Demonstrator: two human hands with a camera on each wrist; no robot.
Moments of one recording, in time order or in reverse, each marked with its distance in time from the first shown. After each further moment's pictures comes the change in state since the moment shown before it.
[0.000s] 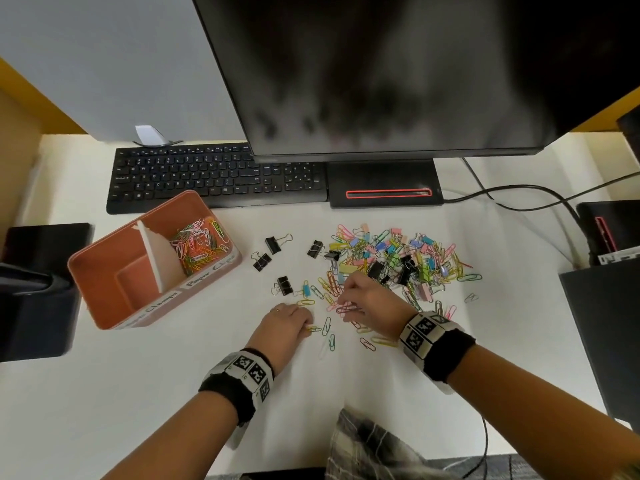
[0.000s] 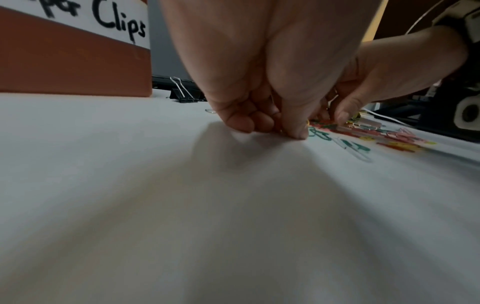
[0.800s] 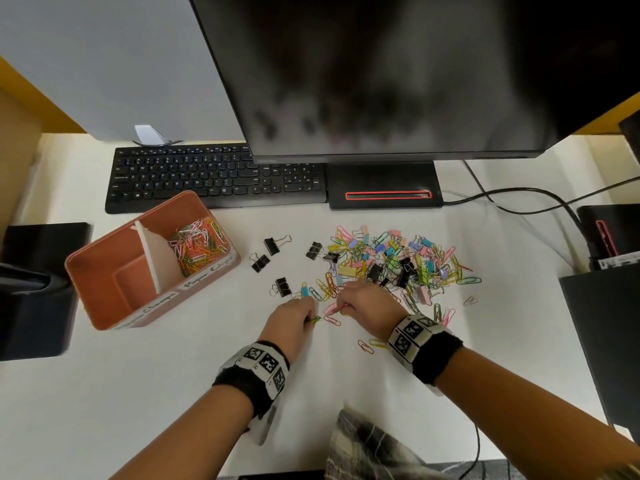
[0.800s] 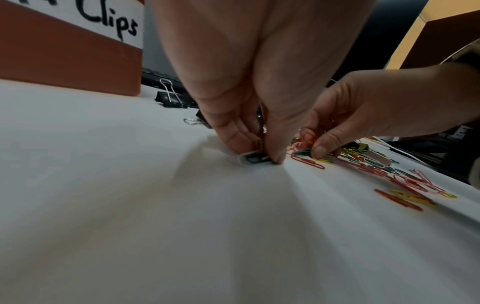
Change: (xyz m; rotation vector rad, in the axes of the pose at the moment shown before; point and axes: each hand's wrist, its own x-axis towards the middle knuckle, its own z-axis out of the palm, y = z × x) left_hand 0.016 0.021 -0.003 -0.174 0.002 -0.196; right_hand 0.011 -0.008 -0.001 -0.098 -0.041 0.077
